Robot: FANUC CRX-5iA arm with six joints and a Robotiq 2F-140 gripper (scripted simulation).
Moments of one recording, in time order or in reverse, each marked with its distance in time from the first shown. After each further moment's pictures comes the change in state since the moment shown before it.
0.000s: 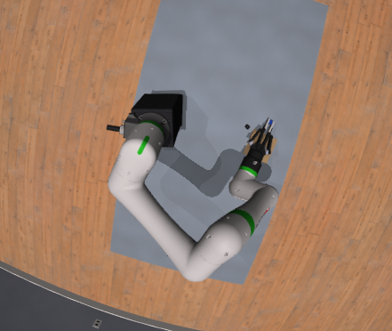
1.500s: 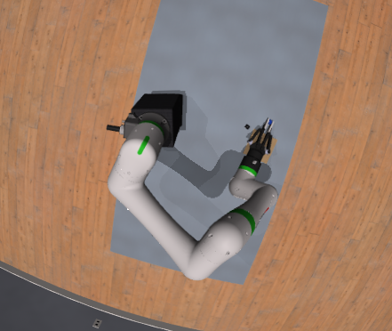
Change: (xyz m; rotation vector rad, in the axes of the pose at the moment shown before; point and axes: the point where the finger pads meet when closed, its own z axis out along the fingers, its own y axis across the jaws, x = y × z) arm 0.010 0.000 0.006 0.000 0.000 0.000
